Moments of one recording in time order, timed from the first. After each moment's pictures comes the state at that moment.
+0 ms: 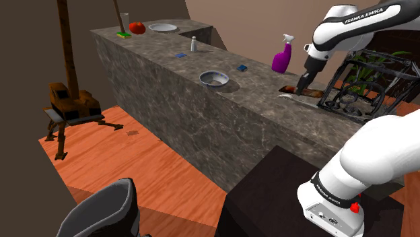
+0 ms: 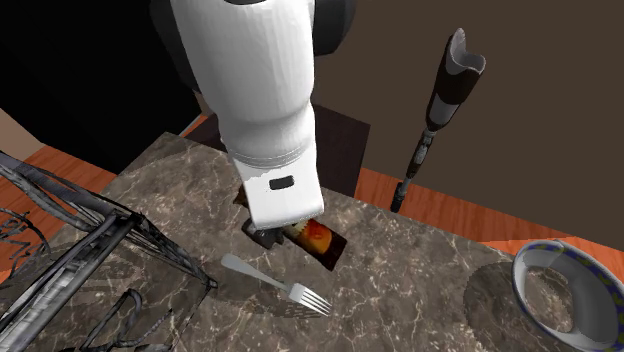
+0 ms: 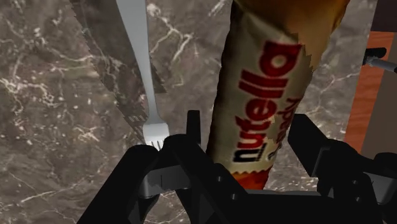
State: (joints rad) arm -0.15 -0.44 -0.61 -2.53 -0.25 2.11 -0.58
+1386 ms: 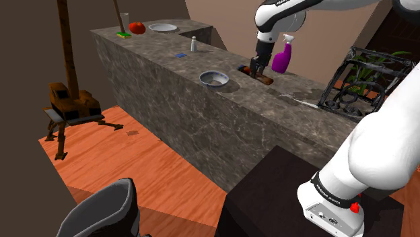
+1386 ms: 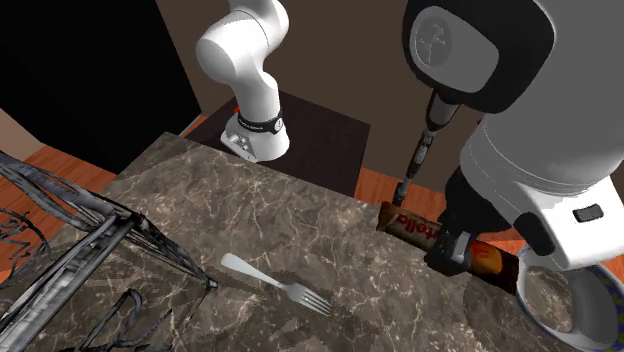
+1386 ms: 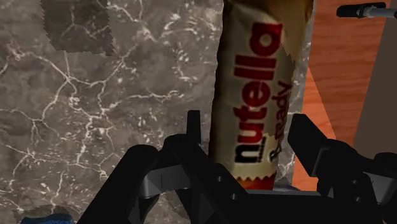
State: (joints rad) arm 0.08 0.02 -0.49 -2.07 0.05 2.06 -0.44
